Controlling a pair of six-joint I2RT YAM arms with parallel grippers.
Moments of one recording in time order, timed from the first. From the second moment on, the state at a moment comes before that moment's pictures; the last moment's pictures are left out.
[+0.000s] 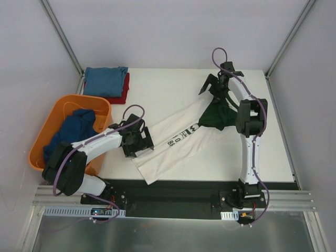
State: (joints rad) left arm -0.52 1.42 0.75 -0.58 0.05 -0.87; right arm 0.12 2.40 2.09 -0.81 -0.26 0.61
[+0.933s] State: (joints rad) left arm -0.63 1.37 0.84 -0.65 0.10 -0.77; right arm 0.30 2.20 1.94 -1.10 0.35 0.28
